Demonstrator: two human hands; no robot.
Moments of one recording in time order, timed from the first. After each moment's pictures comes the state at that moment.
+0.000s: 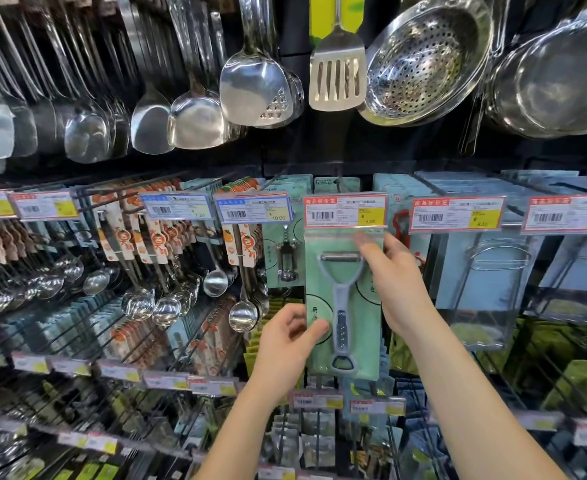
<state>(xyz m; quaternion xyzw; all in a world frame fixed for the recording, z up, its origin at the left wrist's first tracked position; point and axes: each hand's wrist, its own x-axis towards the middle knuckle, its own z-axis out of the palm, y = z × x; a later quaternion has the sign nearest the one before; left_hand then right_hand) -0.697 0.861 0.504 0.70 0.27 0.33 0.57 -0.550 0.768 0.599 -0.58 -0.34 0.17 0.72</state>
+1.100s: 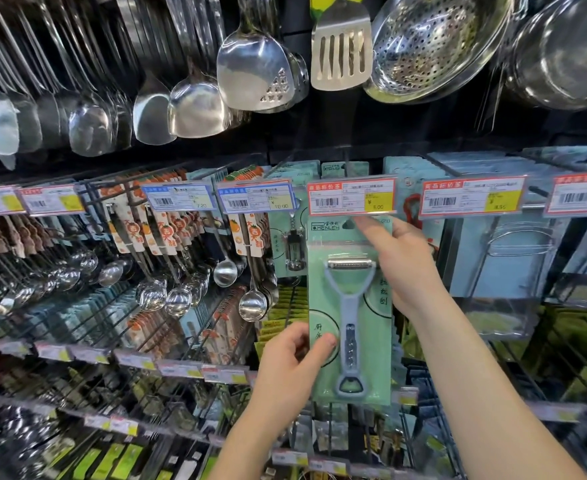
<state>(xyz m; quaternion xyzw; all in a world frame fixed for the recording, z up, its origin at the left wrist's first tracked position) -0.724 0.834 0.498 0.74 0.29 0.32 0.51 -0.549 0.773 0.609 -0.55 -0.33 0.20 0.74</state>
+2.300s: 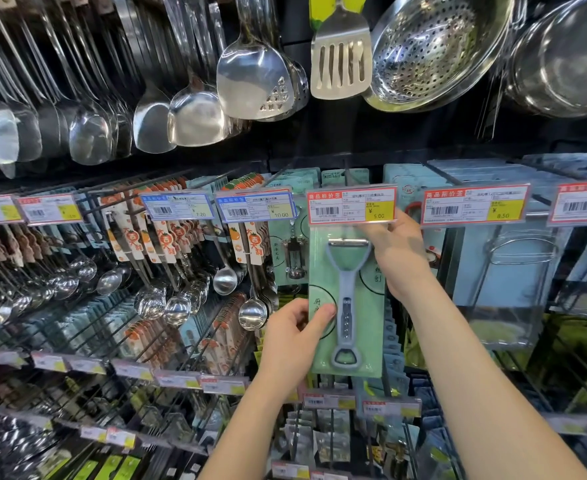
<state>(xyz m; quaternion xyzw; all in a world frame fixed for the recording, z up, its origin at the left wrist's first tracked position) -0.686 0.869 0.508 0.73 0.30 0.34 0.51 -0.511 0.806 0.603 -0.59 -0.35 0.14 0.71</state>
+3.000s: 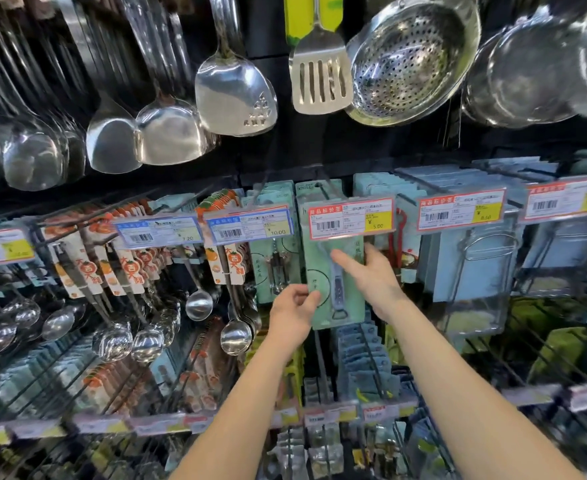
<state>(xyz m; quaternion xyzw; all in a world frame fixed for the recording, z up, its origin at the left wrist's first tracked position) -0.619 0.940 0.508 0.74 0.35 0.25 0.51 -0.503 0.830 0.554 -0.67 -0.29 0.13 0.67</state>
